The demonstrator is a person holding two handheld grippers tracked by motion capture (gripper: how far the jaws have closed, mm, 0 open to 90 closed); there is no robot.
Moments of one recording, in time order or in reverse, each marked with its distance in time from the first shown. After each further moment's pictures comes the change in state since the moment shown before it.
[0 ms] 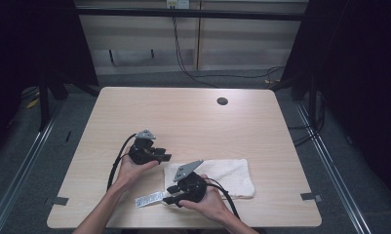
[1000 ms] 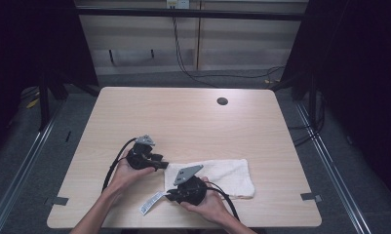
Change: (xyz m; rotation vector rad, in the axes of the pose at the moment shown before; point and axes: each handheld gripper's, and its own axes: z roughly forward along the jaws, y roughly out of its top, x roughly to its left) left arm -0.001 -0.013 0.000 0.091 -0.028 0.040; right arm 0.001 -0.011 0.008 -0.008 -0.078 -0.030
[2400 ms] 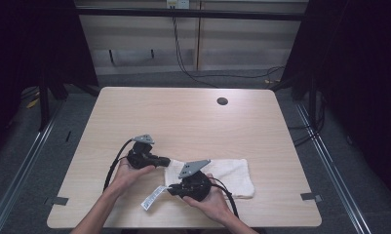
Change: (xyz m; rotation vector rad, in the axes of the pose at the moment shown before) left arm -0.005 0.005 -0.007 -0.068 -0.124 -0.040; right arm -0.002 0.010 -0.022 -0.058 -0.019 0.068
